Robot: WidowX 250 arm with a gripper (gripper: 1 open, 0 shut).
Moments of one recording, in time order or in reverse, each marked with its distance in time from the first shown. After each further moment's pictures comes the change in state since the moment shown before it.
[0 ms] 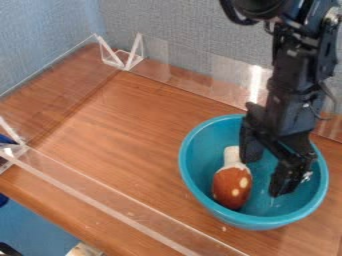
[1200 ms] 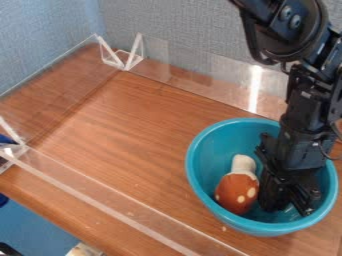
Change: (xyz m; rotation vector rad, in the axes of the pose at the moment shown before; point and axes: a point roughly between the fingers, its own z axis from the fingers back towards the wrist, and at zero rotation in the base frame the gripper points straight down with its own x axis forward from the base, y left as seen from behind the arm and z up) arm 0.008 -0.014 -0.031 -0.009 0.065 -0.141
